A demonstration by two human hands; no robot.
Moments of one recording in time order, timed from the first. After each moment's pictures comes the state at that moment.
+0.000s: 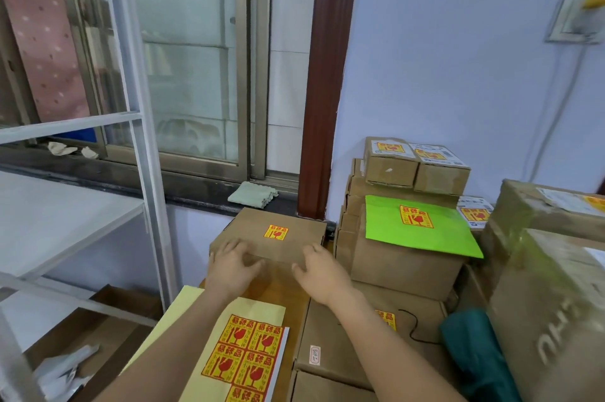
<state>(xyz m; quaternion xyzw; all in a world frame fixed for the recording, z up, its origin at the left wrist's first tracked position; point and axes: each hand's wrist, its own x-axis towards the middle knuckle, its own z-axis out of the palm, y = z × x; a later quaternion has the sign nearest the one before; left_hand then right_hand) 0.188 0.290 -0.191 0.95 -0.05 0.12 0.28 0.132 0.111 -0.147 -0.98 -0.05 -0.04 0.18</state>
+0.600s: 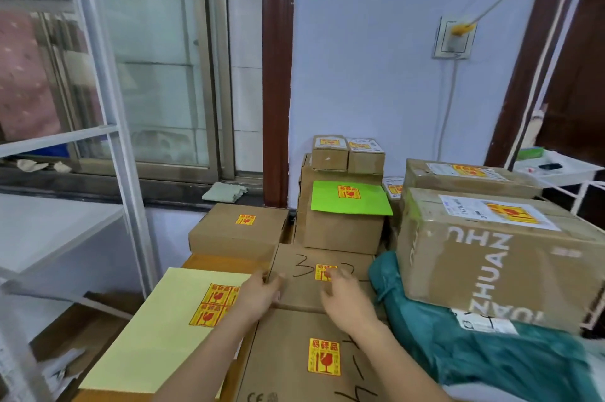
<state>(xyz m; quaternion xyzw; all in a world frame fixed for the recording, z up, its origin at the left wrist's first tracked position) 0.034 0.212 -0.183 0.87 -0.06 -0.05 0.49 -0.038 0.048 -0.165 -0.96 0.07 -0.10 0.24</state>
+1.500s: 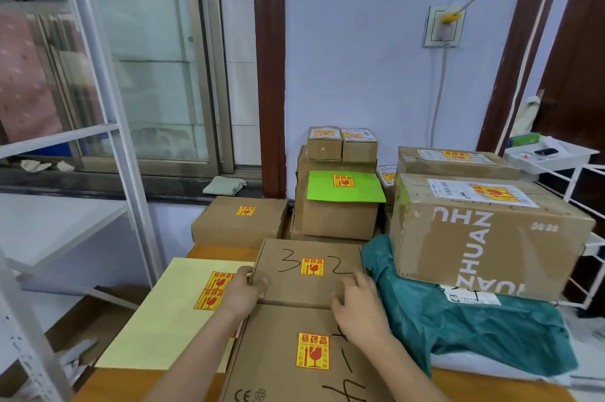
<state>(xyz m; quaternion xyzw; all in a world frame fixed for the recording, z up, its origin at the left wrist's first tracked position) 0.007 0.238 -0.185 0.85 -0.02 -0.07 0.53 -0.087 0.045 -0.183 -0.96 0.12 -0.12 0.21</state>
